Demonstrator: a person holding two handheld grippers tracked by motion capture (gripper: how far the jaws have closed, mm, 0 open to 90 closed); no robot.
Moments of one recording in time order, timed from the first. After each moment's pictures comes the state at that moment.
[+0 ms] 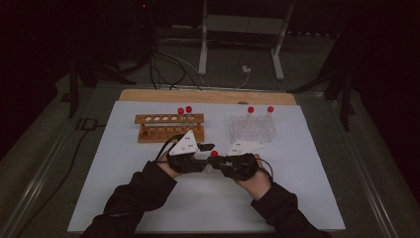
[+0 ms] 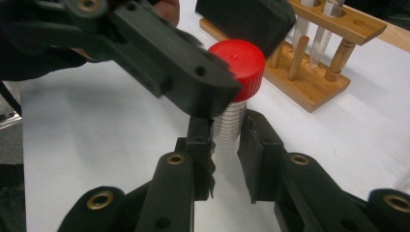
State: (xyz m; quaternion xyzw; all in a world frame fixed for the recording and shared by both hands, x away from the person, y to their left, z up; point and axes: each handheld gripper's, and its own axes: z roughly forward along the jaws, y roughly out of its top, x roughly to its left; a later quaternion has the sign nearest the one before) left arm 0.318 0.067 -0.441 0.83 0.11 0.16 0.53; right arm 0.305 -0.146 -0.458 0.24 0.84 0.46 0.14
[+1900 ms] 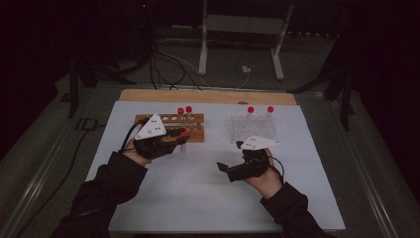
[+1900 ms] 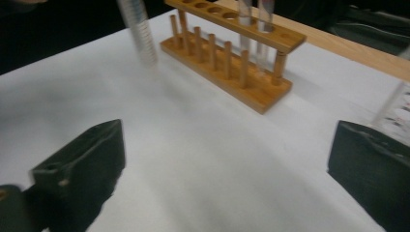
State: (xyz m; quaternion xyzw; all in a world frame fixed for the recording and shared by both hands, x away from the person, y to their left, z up) left arm 0.326 0.142 -0.394 0.81 0.17 0.22 0.51; right arm 0.304 -0.171 -0.446 0.30 0.80 0.49 0.18
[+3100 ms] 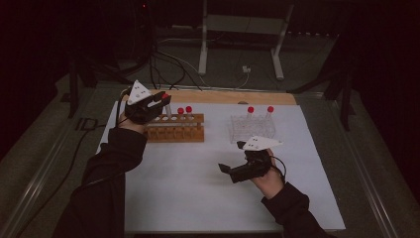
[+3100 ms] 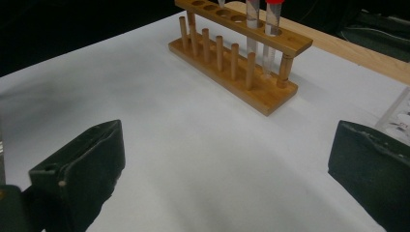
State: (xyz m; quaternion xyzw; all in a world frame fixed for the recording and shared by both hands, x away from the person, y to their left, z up) left arm 0.409 0.170 -0.384 0.72 0.31 0.33 0.52; right arm 0.303 -0.177 -0.444 0.28 0.81 0.49 0.17
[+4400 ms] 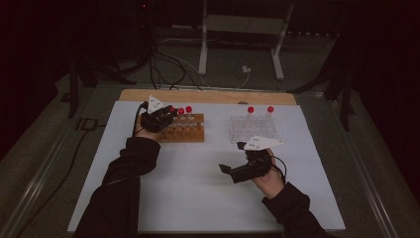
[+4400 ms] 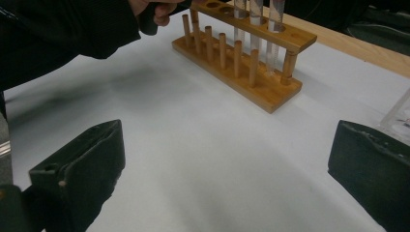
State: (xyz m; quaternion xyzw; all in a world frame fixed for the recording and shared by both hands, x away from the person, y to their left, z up) left arm 0.440 0.150 -0.456 0.73 0.38 0.30 0.48; right arm 0.304 -0.179 -0.445 0.28 0.81 0.49 0.16
